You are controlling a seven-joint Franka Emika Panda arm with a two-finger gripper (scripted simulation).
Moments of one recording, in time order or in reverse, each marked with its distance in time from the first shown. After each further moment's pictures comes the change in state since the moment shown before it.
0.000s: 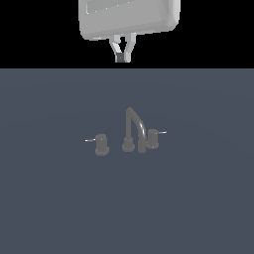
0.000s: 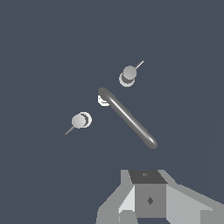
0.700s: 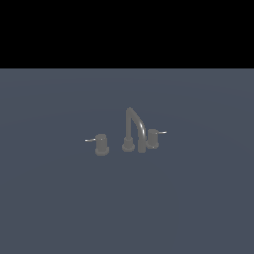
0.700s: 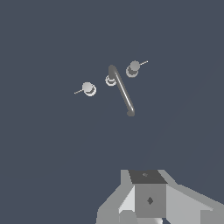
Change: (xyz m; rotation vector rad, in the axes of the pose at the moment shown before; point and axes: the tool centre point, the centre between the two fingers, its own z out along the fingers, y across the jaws) arm -0.075 0.038 -0.107 -0.005 0.005 -0.338
